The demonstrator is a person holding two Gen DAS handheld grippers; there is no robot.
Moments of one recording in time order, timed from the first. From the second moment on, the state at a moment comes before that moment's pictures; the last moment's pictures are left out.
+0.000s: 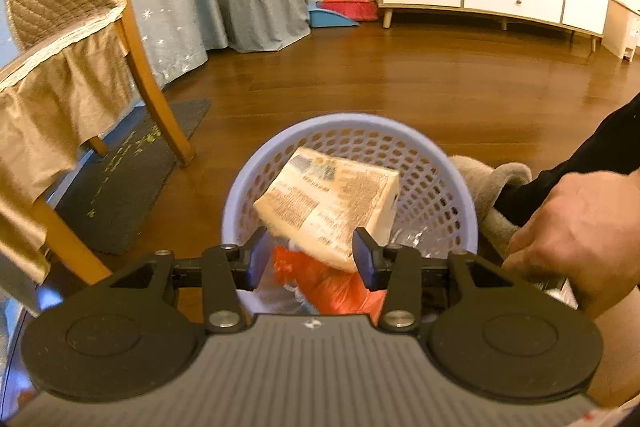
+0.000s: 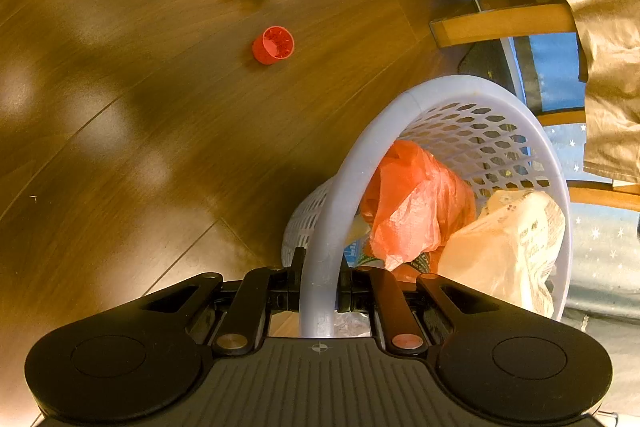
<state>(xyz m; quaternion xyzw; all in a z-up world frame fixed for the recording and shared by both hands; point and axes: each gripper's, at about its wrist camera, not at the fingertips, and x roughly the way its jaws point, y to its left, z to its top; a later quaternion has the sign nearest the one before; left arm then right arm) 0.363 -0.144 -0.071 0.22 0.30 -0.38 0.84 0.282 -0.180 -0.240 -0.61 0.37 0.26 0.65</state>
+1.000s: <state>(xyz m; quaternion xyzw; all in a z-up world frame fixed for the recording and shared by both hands) 0.351 -0.047 -0.111 0.21 0.38 -0.28 0.85 0.282 -0.181 -0.240 -0.61 0.37 0.26 0.65</state>
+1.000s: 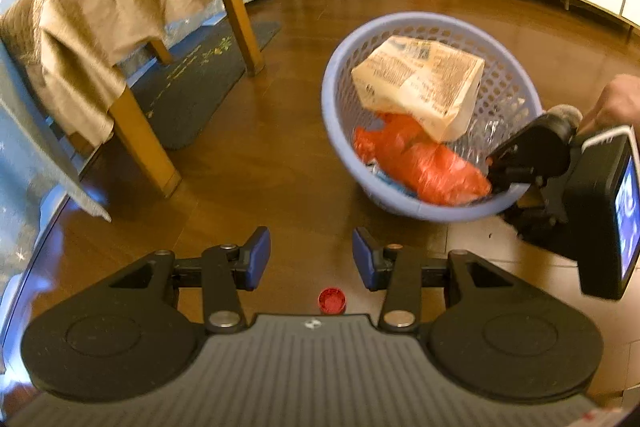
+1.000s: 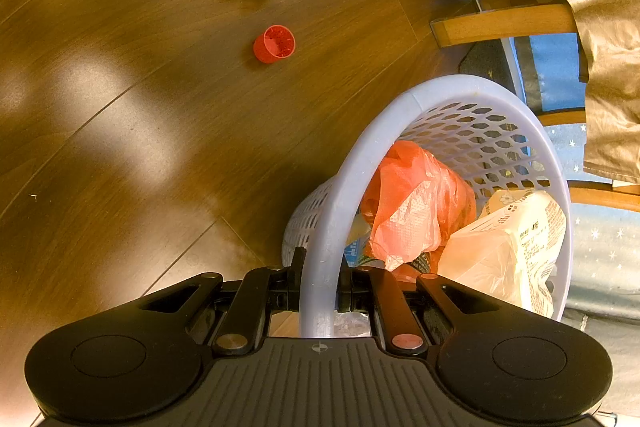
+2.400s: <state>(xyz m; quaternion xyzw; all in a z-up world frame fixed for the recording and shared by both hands) 0.339 0.007 -0.199 0.23 0.45 -0.23 0.83 0.283 -0.180 -0.243 -0.61 0.37 0.26 0.65</state>
